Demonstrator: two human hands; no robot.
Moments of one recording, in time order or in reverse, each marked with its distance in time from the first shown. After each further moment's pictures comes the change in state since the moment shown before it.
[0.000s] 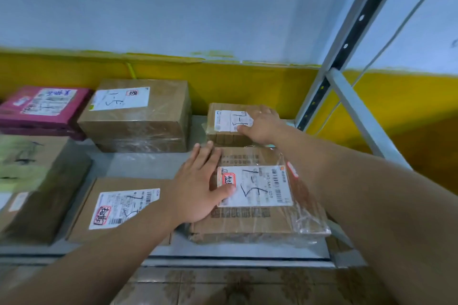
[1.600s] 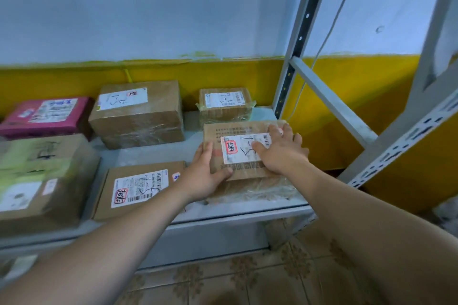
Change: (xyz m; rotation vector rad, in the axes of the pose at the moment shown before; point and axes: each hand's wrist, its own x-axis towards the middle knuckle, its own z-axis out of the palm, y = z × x) left_hand -0.052 0.012 0.003 -0.333 -0.082 -0.057; right_hand -0.180 -0.005 0.037 0.189 0.129 0.436
